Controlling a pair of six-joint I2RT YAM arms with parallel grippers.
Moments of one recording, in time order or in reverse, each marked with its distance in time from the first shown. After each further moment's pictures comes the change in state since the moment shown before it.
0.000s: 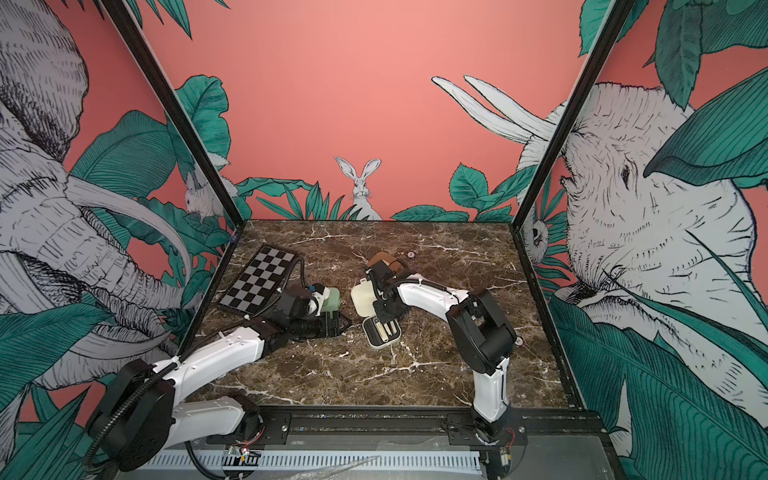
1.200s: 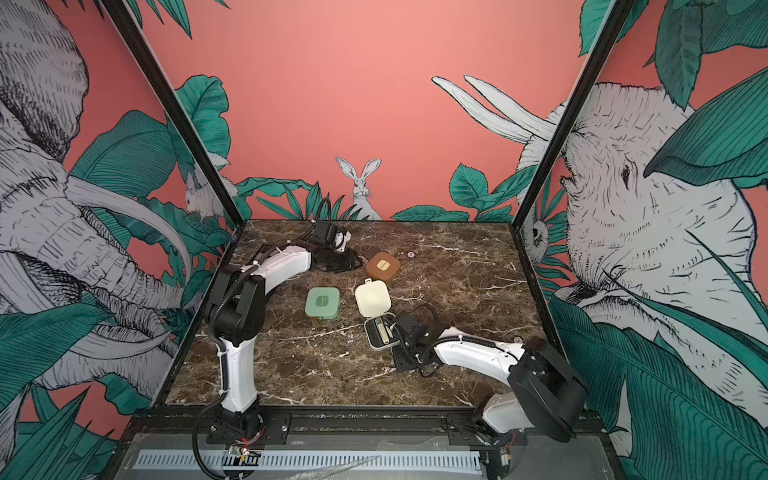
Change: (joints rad) left arm 0.169 0.866 0.996 -0.293 0.035 0.229; right arm 0.150 -0.486 -0.629 0.214 -0.090 0.370
